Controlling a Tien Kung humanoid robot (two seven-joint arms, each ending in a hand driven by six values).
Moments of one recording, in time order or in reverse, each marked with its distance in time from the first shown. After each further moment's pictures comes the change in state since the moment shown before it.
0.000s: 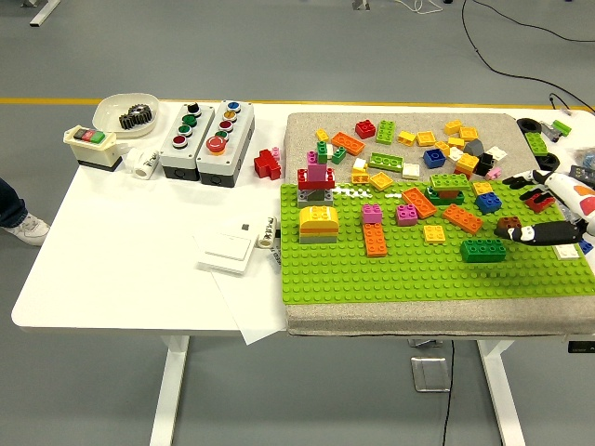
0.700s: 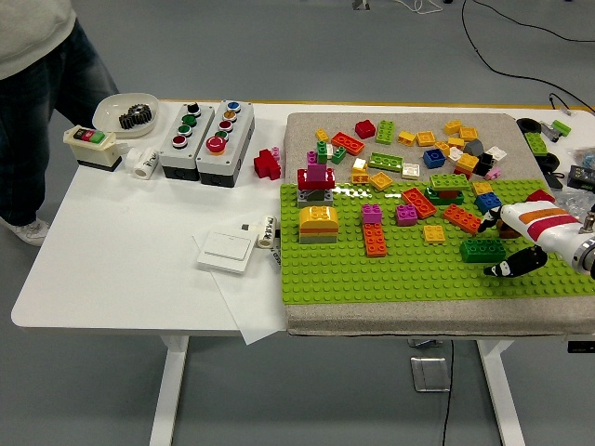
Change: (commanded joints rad) left arm 0.000 0.002 -0.001 0.000 0.002 0.003 0.002; right arm 0.079 0.065 -0.087 -0.068 -0.290 0.057 -0.027
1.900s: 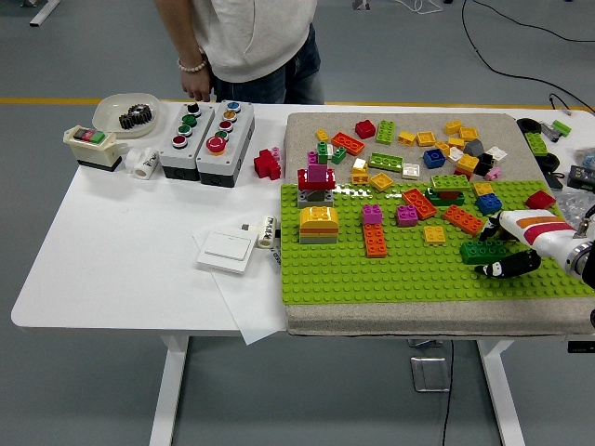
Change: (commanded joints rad) left arm 0.000 0.004 -0.033 -0.001 0.060 0.006 0.026; right arm 0.011 0.050 0.003 -0.091 0.003 -0.002 -0.008
